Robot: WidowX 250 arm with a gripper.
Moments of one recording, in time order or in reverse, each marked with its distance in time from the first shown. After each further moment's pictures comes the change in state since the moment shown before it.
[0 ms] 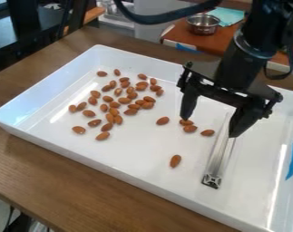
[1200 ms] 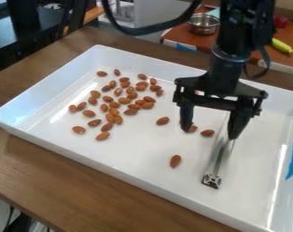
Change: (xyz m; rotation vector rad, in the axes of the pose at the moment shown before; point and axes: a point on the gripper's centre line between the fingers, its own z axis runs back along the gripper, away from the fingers) arm 0.019 -0.003 -0.031 -0.171 0.096 0.104
